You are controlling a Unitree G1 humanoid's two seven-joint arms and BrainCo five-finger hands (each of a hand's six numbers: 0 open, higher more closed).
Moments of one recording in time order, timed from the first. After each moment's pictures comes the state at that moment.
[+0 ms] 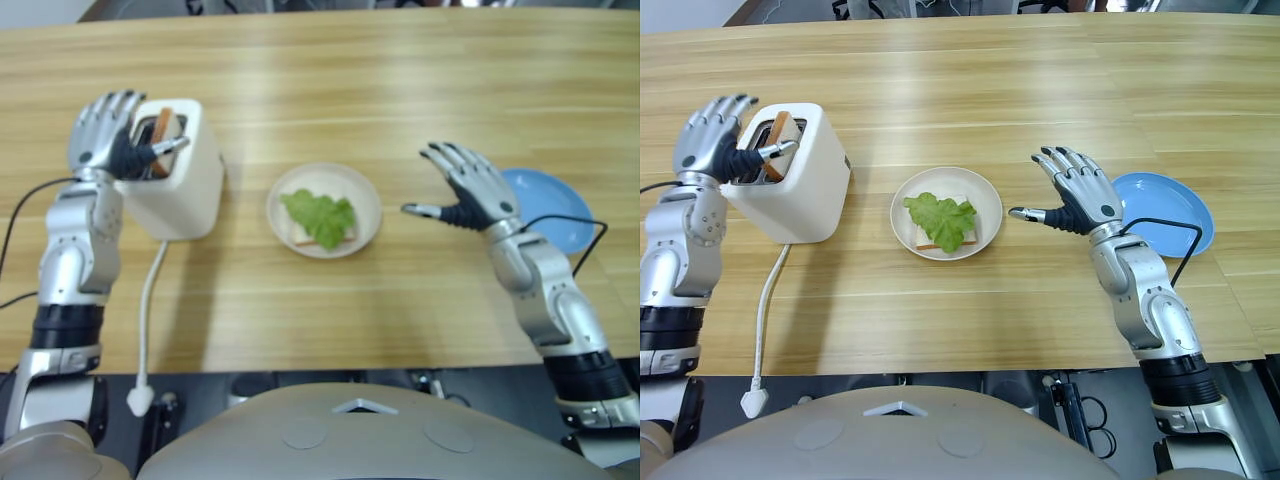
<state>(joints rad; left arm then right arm) -0.22 0.64 0.06 0.03 0.90 0.13 -0.10 0.04 -0.60 0.05 -0.21 -0.81 -0.10 0.03</state>
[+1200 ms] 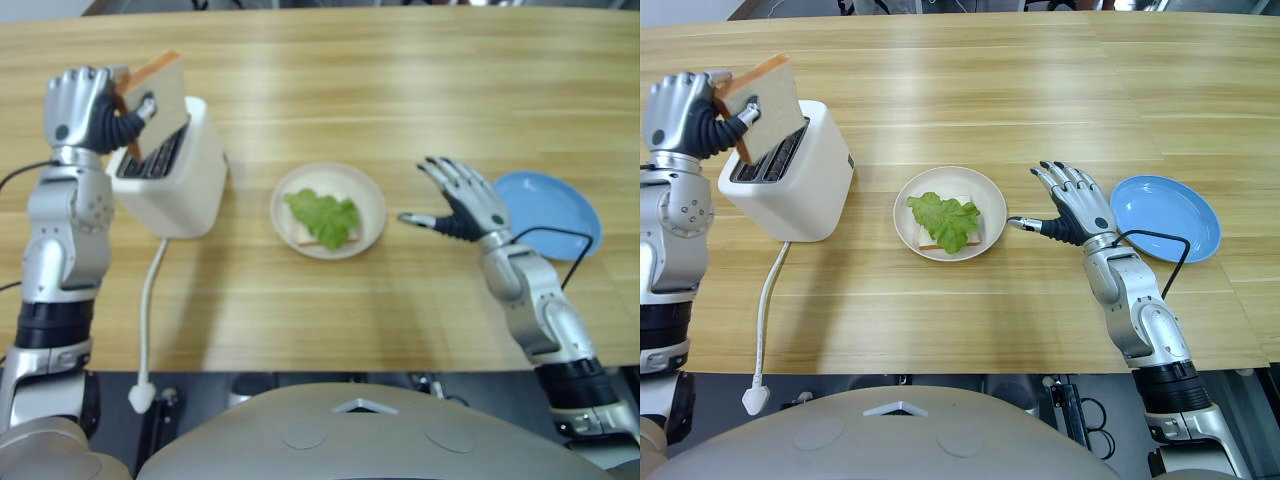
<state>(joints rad) -0.23 0.69 0.16 -0.22 0.74 0.05 0.07 0.07 -0.58 0.08 -0.17 -0.83 -0.08 -0.01</state>
